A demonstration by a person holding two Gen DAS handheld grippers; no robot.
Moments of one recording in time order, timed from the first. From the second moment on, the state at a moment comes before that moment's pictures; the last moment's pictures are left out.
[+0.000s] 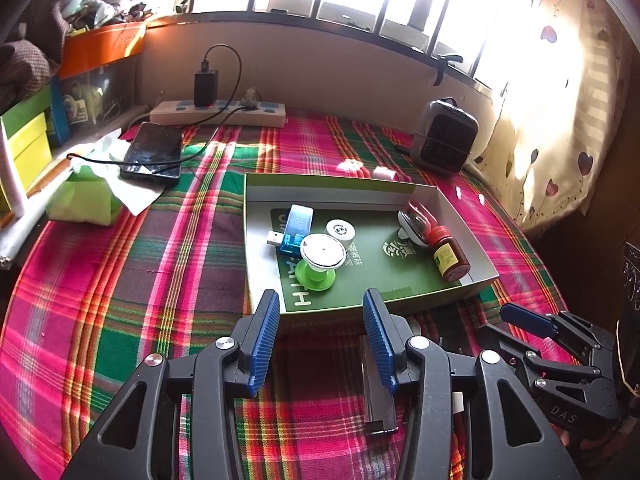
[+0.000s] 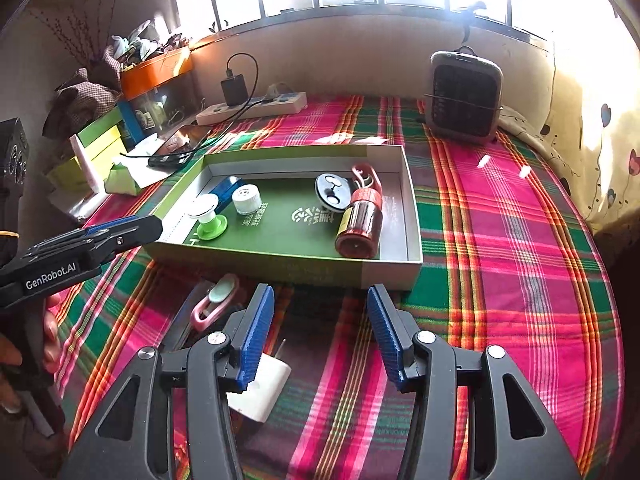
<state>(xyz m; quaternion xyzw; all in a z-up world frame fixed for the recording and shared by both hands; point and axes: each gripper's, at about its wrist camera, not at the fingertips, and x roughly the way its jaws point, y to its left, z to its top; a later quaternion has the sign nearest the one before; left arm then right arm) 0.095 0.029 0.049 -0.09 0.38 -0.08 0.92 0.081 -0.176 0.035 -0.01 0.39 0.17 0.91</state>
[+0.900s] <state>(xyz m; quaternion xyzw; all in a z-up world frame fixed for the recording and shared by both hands) 0.053 0.039 0.036 -0.09 0.39 -0.09 0.91 0.049 -0.152 0.003 -0.01 0.44 0.15 0.89</state>
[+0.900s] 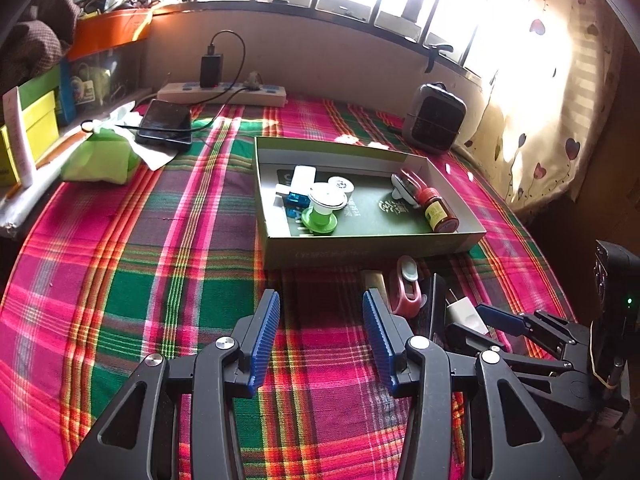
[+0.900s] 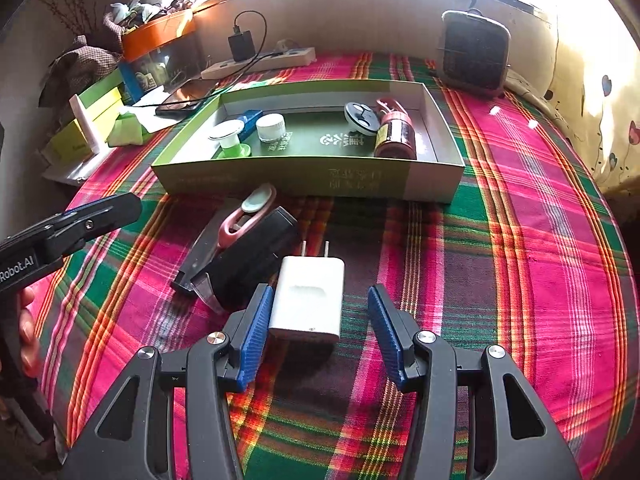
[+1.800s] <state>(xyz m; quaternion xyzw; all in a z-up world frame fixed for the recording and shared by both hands) 0.052 -0.034 0.035 -0.04 0.41 -0.17 0.89 0.044 -0.191 0.003 -0.02 0.43 0.13 0.89</state>
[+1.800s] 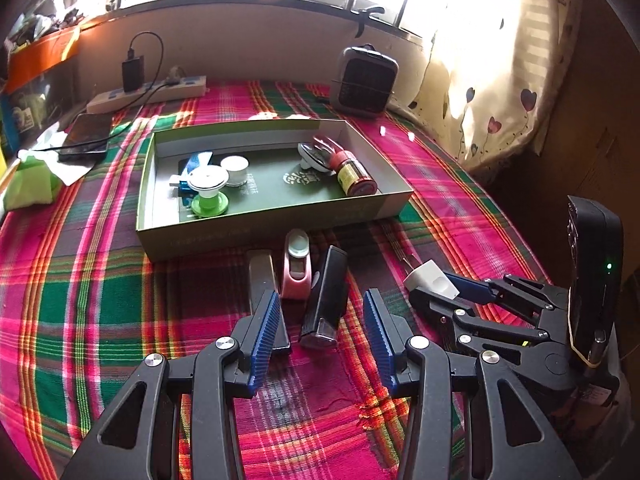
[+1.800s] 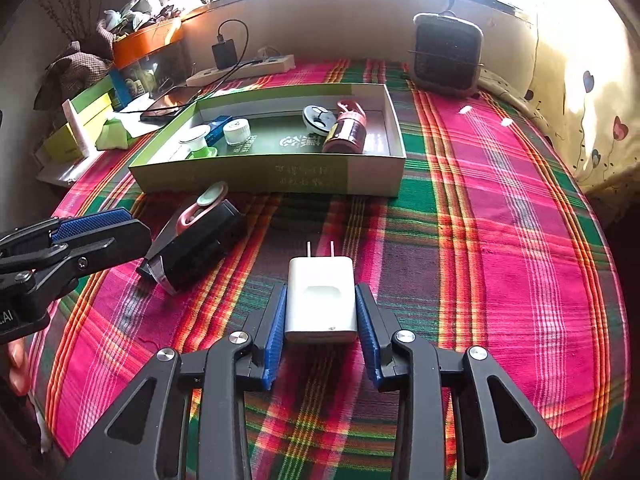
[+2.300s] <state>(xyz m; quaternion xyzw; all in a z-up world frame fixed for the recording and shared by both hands) 0.063 -0.063 0.014 -0.01 0.45 -0.16 0.88 0.038 -0.228 0.004 0.02 0.43 0.12 0.90</state>
